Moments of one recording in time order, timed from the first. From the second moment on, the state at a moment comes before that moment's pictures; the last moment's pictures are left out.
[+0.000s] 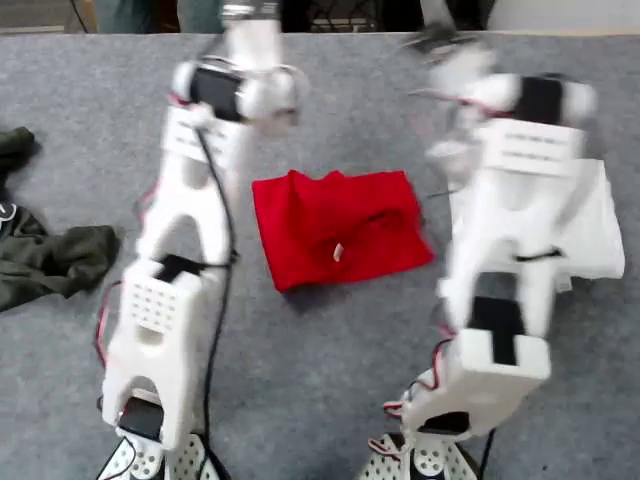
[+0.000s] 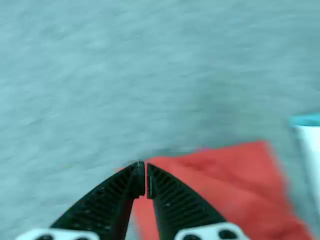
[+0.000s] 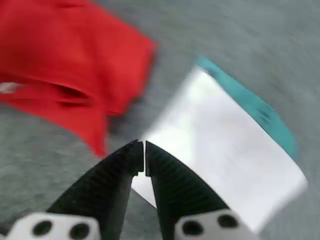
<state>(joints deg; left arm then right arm) 10.5 39.5 -76.1 100.3 12.0 3.2 10.8 -29.8 100.7 46.6</state>
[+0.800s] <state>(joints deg) -10.7 -14.1 29.6 62.1 3.9 -11.3 40.3 -30.2 81.4 37.8</state>
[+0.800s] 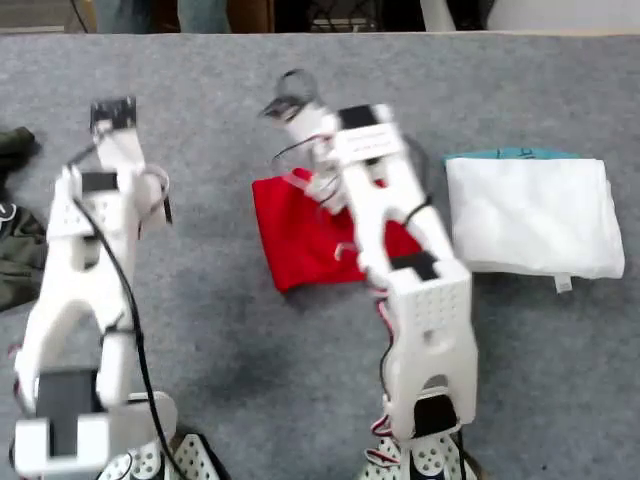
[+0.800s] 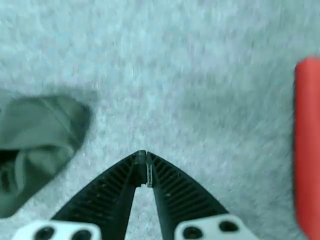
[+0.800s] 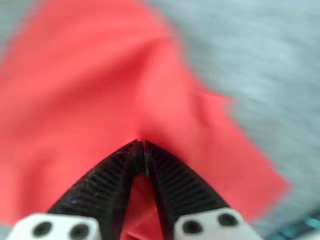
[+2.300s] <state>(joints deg) 12.1 26.2 5.8 34.9 15.3 -1.9 24.8 -11.2 83.1 35.4</state>
